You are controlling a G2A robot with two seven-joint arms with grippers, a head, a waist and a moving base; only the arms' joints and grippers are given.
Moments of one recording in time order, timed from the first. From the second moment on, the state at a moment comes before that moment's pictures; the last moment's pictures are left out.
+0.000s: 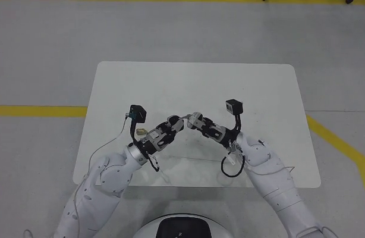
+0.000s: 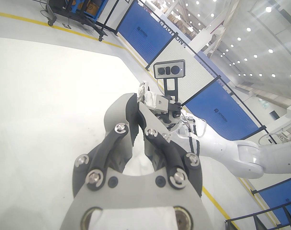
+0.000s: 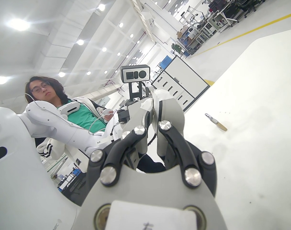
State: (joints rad) left arm 1.36 -1.21 -1.15 -1.78 0.49 -0.42 -0.24; right arm -1.12 -1.21 1.08 -1.32 0.14 -0.90 0.60
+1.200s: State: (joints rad) left arm 1.33 -1.22 -1.17 -1.72 0.25 -0.52 -0.29; right arm -1.08 -1.20 1.06 -1.30 0.23 -0.90 0.67
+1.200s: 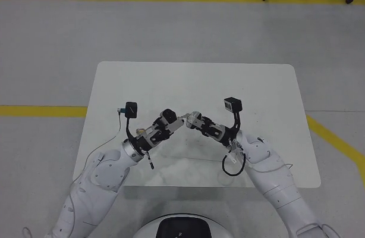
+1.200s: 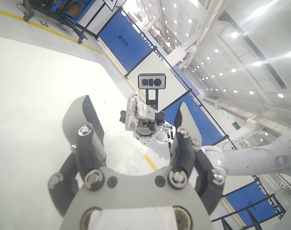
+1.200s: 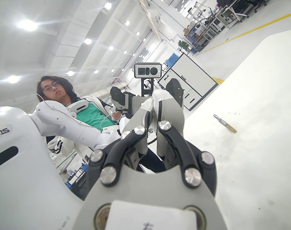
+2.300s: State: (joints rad) left arm 1.29 -1.20 -1.23 -1.67 0.08 -0.49 -0.56; right arm -1.08 -1.18 1.10 -1.35 0.10 -0.83 0.71
